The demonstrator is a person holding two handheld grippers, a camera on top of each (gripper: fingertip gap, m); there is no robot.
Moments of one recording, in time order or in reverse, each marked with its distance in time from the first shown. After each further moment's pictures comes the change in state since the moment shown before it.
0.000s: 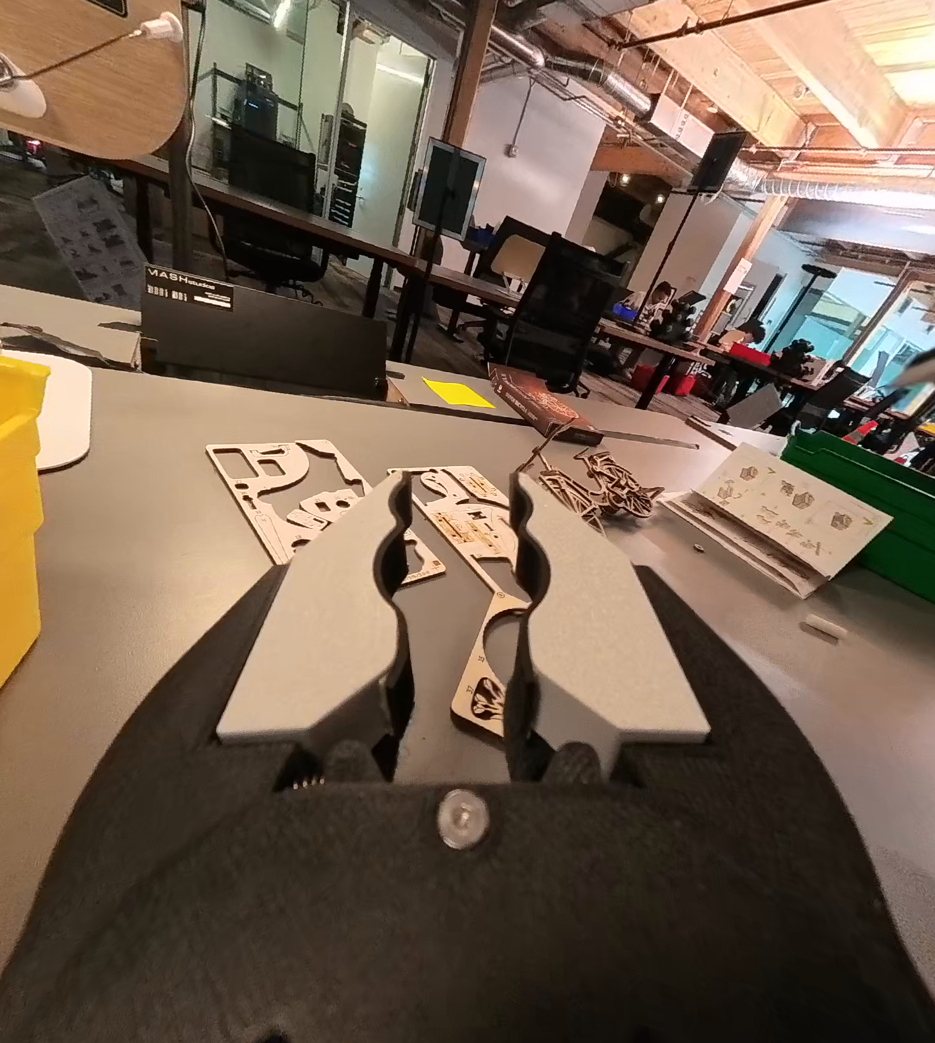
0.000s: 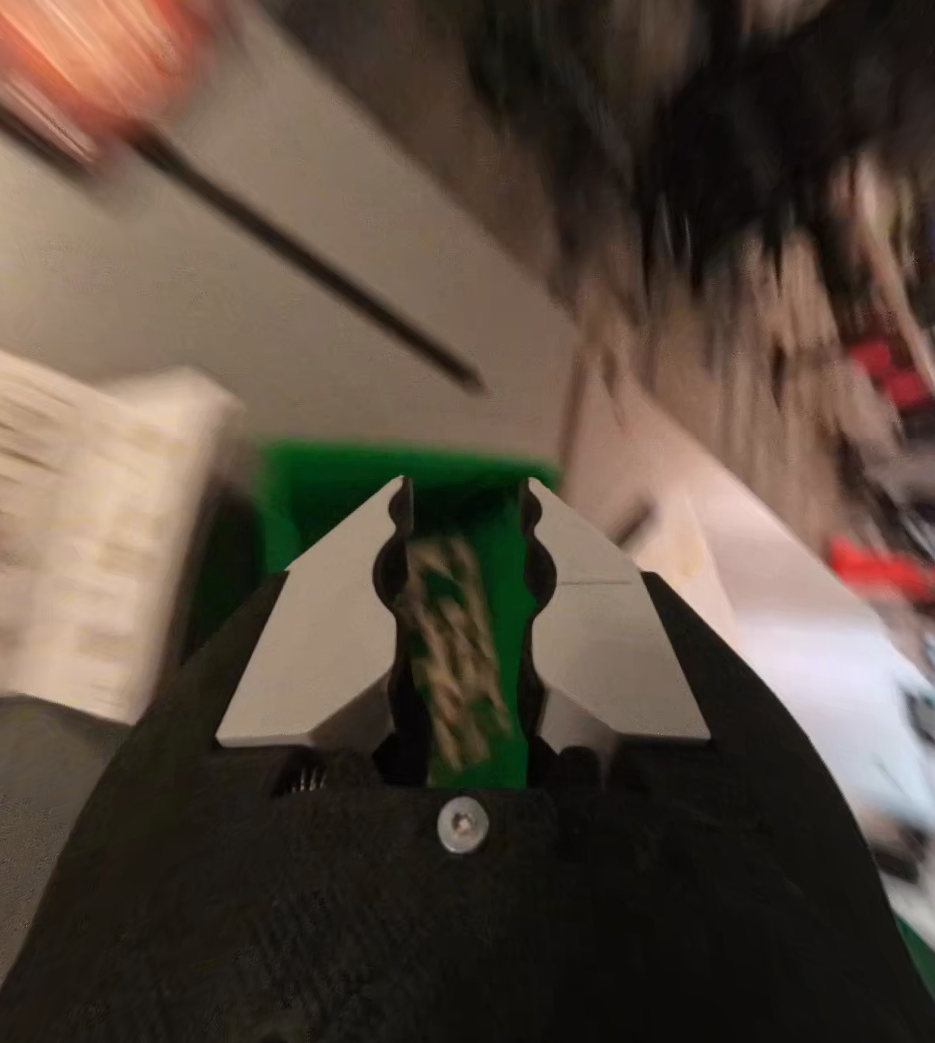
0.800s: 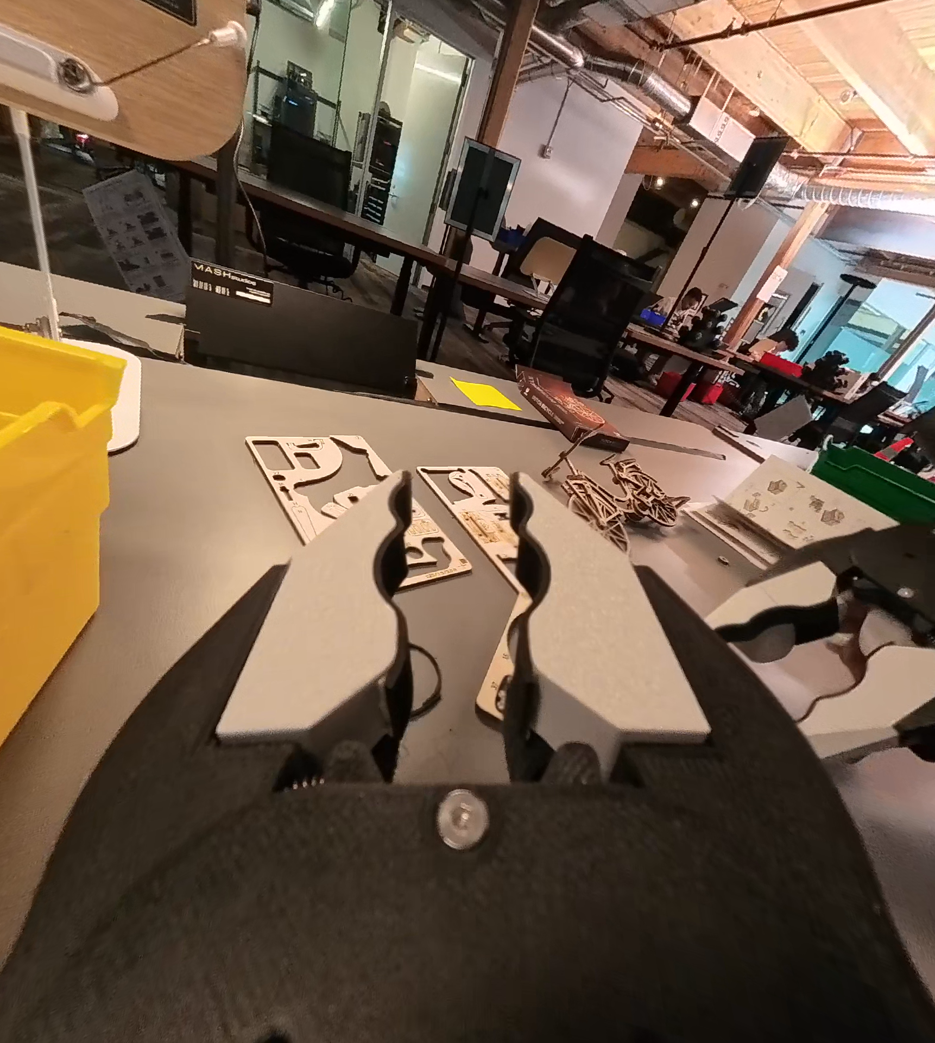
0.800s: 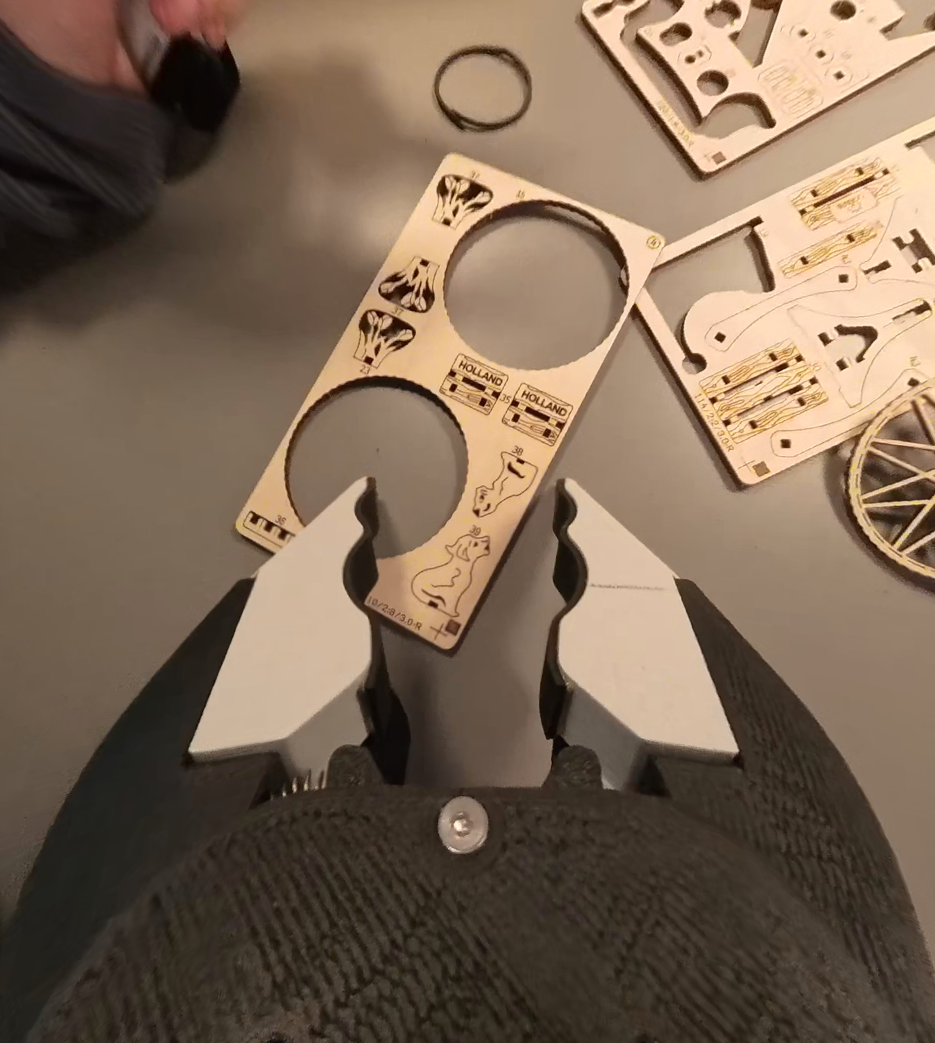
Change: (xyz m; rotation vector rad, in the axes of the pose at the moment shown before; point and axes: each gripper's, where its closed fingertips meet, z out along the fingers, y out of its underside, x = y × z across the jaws) left arm -0.014 -0.003 -0.005 0.001 -0.055 -0.020; right arm -0.515 -0.062 -0.141 0.317 -1.142 -0.337
